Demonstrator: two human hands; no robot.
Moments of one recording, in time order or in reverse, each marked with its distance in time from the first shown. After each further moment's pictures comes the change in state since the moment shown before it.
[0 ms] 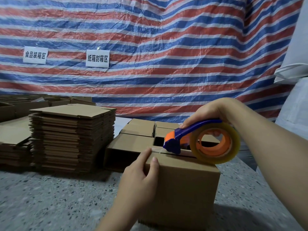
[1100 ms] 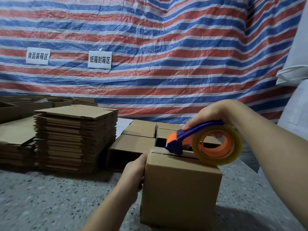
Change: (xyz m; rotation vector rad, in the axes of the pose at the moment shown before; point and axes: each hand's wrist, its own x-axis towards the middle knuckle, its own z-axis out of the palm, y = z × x) left_hand 0.043 -0.026 0.009 -0.631 -0.144 -0.678; right_hand -0.002 -0.002 0.000 -0.006 0.023 0.022
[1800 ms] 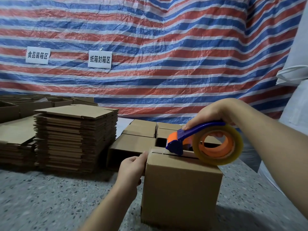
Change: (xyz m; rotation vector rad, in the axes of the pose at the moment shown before) left_hand -0.004 0.006 -0.006 0.026 0.024 0.238; right_hand -0.002 -0.003 -0.001 -0.043 -0.001 0.021
